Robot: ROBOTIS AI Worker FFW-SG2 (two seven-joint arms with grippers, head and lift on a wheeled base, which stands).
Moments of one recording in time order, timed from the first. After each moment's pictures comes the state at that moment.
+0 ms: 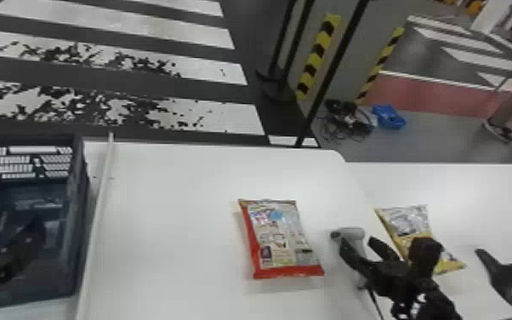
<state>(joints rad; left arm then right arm) 0.52 0.34 0.06 -2.23 0.42 0.36 -0.17 0.33 -0.39 -0.32 -1.42 -0.37 0.07 0.32</state>
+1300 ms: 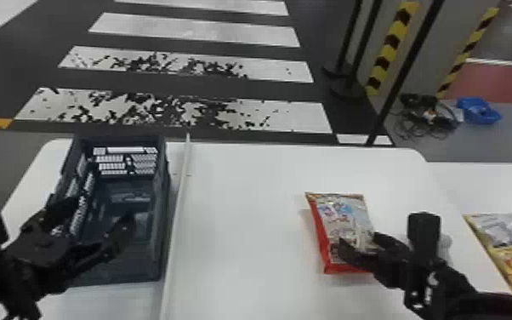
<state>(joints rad) 0.48 0.37 0.05 -2.16 0.43 0.35 -0.17 0.18 -0.29 -0.11 -1.58 -0.23 0.46 0.34</state>
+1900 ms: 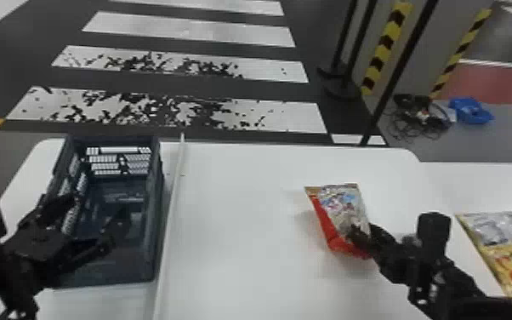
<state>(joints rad) 0.43 0.37 0.03 -2.11 0.43 0.35 -0.17 0.19 -0.31 -0.15 -1.53 -0.25 0.31 0.36</state>
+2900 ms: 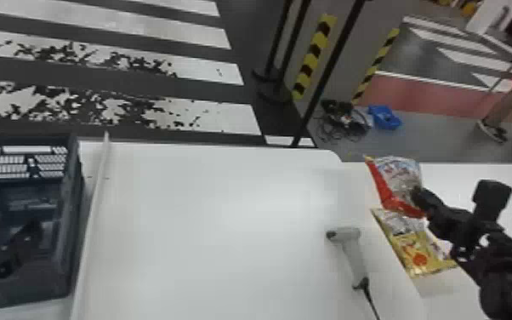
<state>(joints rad) 0.42 0.37 0.02 -2.09 0.43 0.34 -0.17 0.15 -0.57 -0.50 -1.37 -0.39 0.24 0.29</state>
